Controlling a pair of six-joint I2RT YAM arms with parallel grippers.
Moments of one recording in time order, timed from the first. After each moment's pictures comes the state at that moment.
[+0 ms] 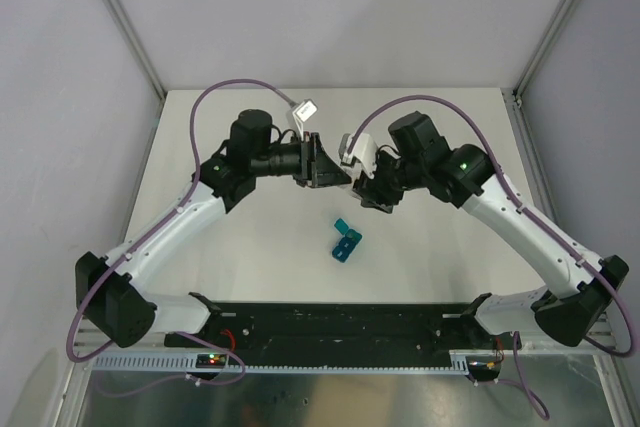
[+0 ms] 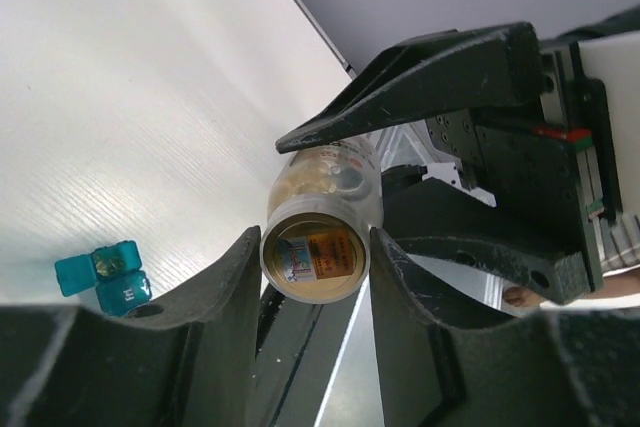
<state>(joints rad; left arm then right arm) -0.59 1.30 1.17 -0.22 0.70 -0.61 0.75 1.32 1.47 -0.90 -0.26 -0.50</state>
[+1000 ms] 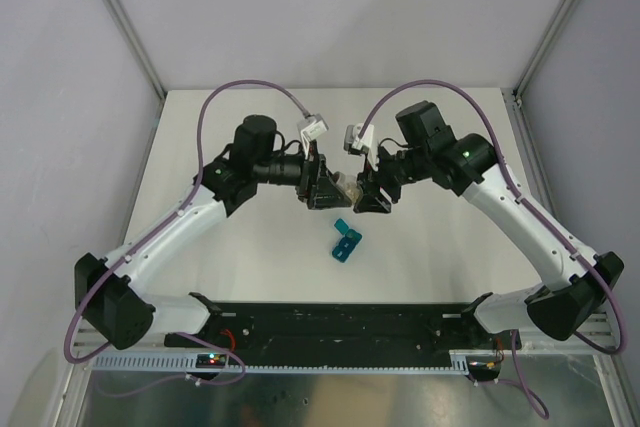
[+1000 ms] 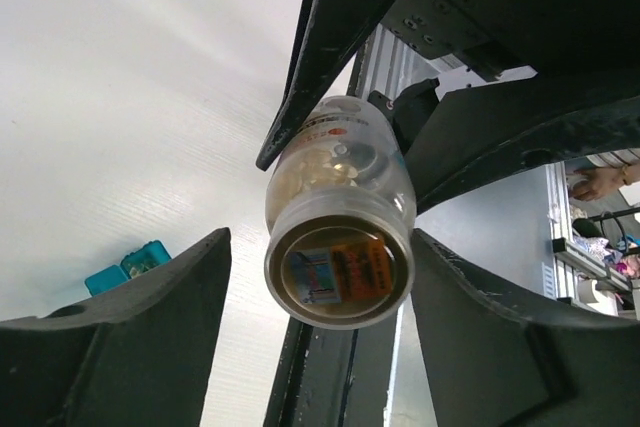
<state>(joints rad) -0.60 1.29 1.16 -0.26 0.86 -0.28 0.65 1.37 1.52 -0.95 -0.64 -0.47</state>
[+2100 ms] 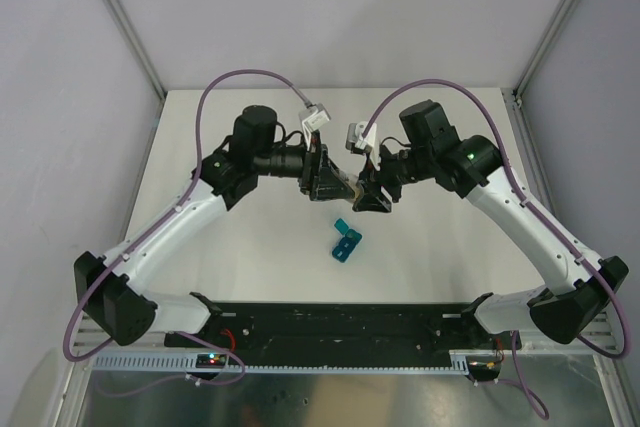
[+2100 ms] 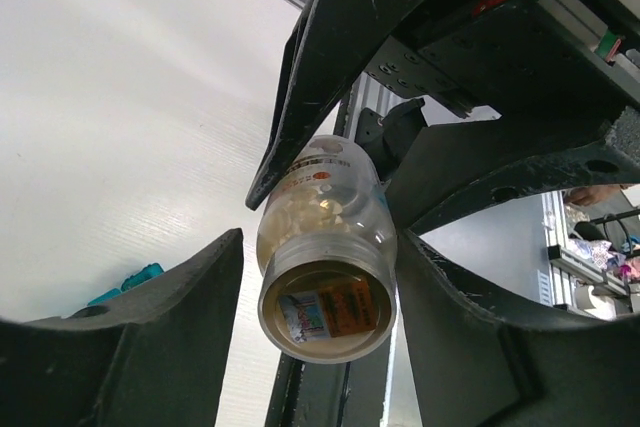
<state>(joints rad) -0.61 1.31 1.25 -0.30 0.85 -0.29 0.65 1.34 1.51 -0.91 -0.66 -0.46</state>
